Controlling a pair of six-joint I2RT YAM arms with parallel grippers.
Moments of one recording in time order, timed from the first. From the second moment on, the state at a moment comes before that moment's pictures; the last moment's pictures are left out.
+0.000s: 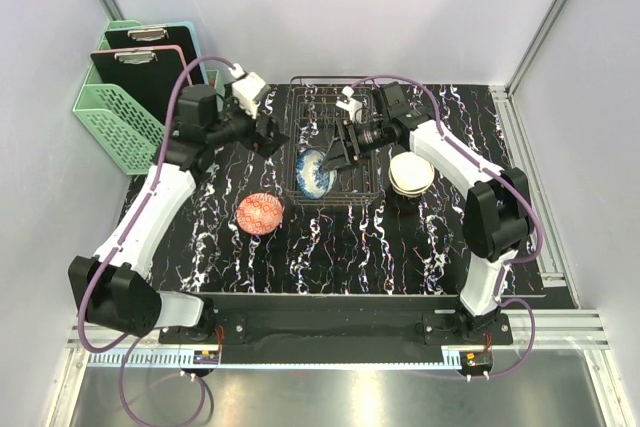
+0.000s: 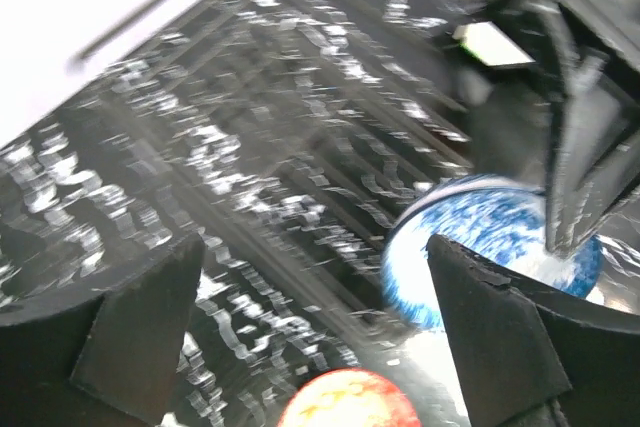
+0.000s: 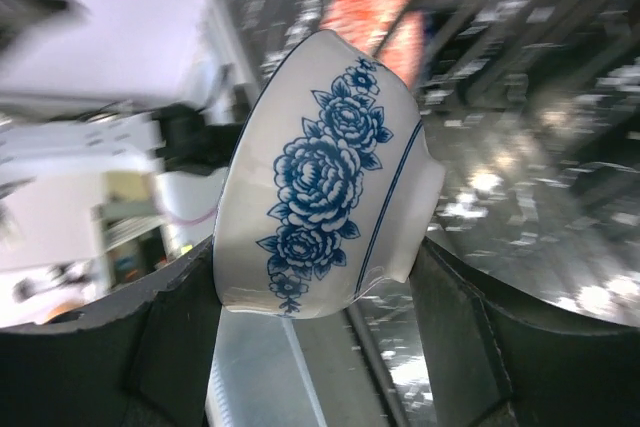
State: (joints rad) left arm -0.27 1.33 1.25 -0.30 0.53 0.21; right arm 0.45 1.86 1.57 -0.56 -0.99 0.28
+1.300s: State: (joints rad) left arm 0.02 1.16 0.94 -0.42 0.48 0.29; right arm 0.50 2.24 2.22 -0.77 0.27 -0.11
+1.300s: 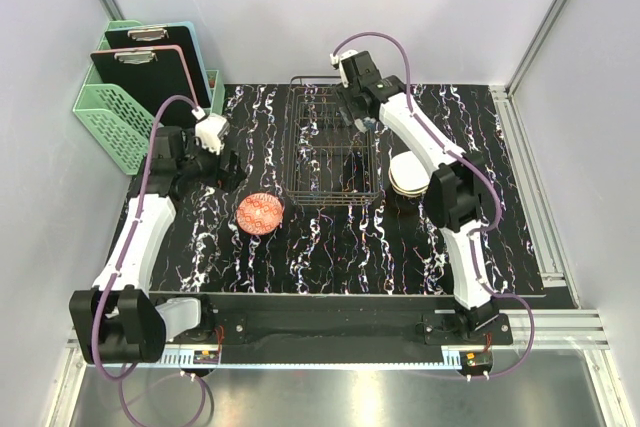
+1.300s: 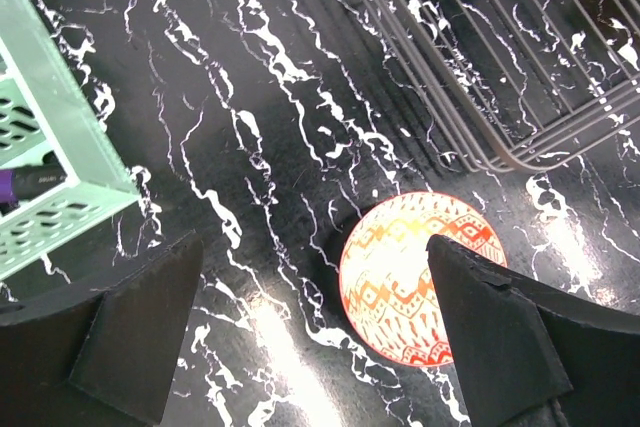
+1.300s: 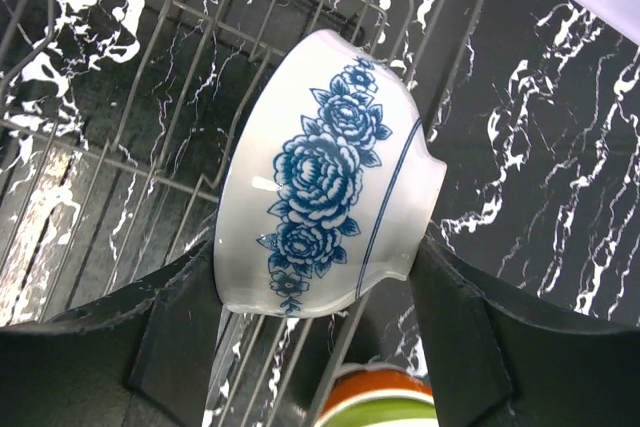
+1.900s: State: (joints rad) left arm 0.05 1.13 0.87 -0.42 0.49 0.30; right arm 0.56 2.37 2.27 -0.70 0.37 -0.15
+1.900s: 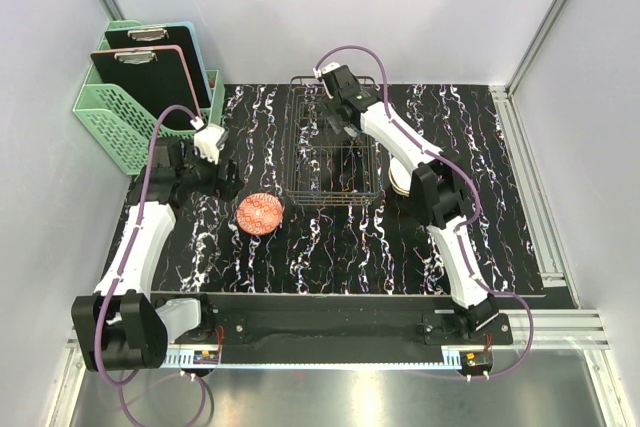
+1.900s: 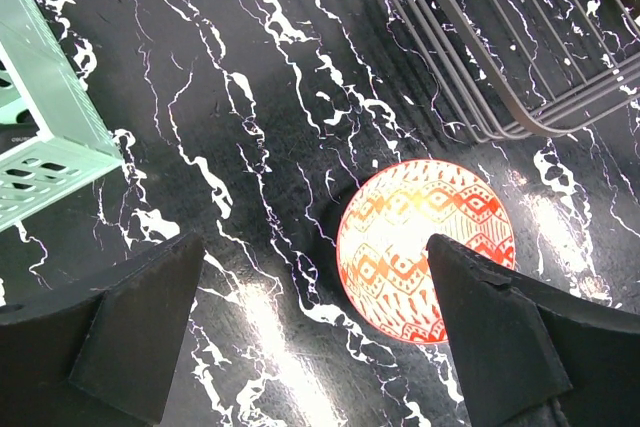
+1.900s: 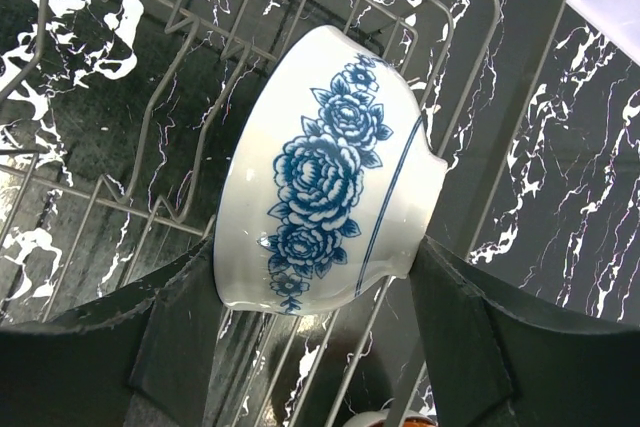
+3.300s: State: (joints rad) left arm 0.08 1.12 0.81 -0.41 0.53 0.32; right arm 0.59 2.40 2.28 -0.71 0.39 -0.19
